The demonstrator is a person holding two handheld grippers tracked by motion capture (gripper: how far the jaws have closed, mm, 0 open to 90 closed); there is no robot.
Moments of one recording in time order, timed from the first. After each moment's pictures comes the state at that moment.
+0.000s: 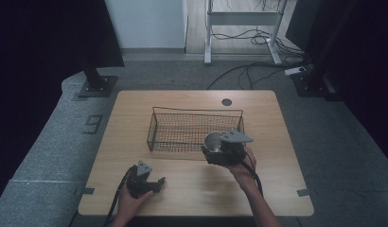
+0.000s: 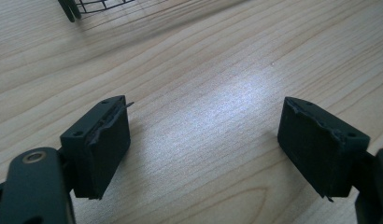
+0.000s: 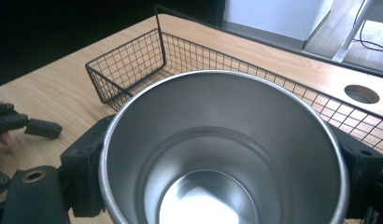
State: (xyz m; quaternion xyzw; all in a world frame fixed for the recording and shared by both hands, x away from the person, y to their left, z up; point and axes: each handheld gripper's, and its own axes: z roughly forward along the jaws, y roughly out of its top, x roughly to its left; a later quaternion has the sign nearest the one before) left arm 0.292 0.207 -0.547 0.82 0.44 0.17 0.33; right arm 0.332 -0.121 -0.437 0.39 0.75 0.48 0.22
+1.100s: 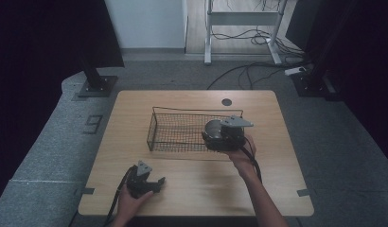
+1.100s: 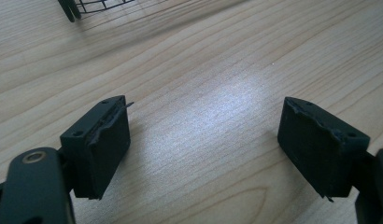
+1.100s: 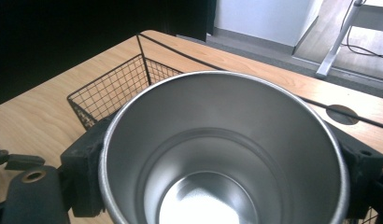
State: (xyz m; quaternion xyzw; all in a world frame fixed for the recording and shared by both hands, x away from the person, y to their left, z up) left arm 0.292 0.207 -0.547 0.82 0.44 0.17 0.33; right arm 0.362 -0.120 -0.410 0.41 0.74 0.48 0.23
